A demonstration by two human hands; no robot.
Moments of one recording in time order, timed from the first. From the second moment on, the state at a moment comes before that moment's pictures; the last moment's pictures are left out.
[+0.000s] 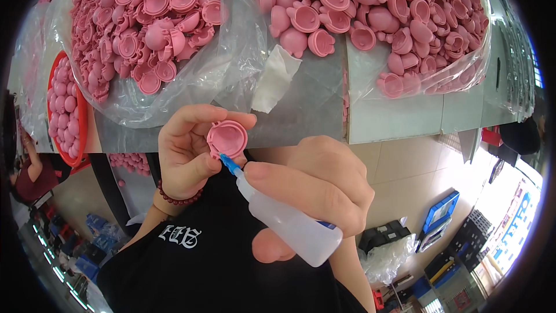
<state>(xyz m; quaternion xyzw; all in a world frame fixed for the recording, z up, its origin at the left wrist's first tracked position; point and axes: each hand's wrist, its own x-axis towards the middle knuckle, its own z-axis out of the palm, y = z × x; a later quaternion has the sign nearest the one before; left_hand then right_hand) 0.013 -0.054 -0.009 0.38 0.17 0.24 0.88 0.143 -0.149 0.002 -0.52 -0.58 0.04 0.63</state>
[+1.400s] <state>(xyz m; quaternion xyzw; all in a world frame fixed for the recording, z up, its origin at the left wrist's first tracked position) 0.005 -0.047 -0.022 0.39 0.06 0.28 0.88 0.143 -0.157 -0.001 -0.47 -0.56 0.05 0.69</state>
